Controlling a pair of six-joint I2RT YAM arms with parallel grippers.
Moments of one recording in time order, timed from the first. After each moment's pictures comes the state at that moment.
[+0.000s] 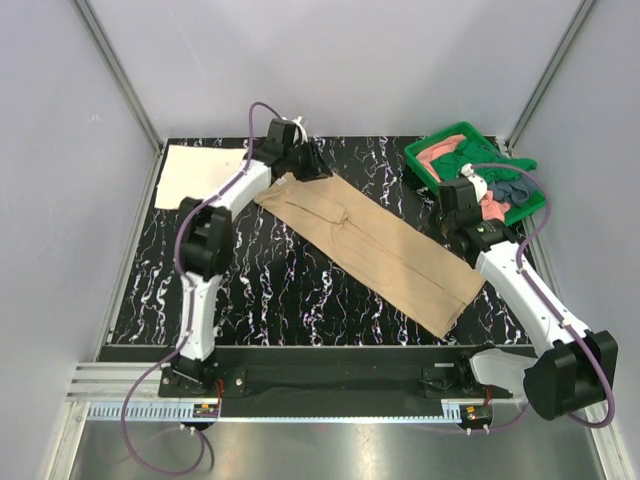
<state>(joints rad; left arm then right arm) -0.35 2.30 1.99 -0.34 0.41 -0.63 0.31 1.20 1.02 -0.55 0.24 0.70</state>
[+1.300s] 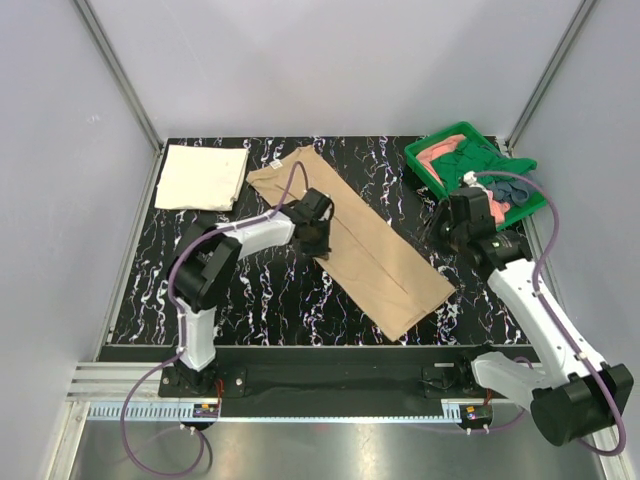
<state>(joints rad) -0.66 1.97 1.31 -0.40 0.11 -0.59 0.31 1.05 1.03 -0.68 0.06 0.69</state>
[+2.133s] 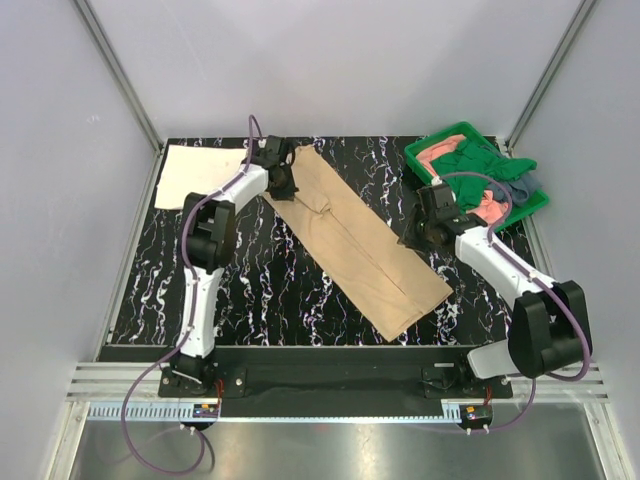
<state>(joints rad) -0.31 2.31 1.87 -0.55 0.00 -0.53 0.31 1.41 0.97 -0.48 0.01 0.66</state>
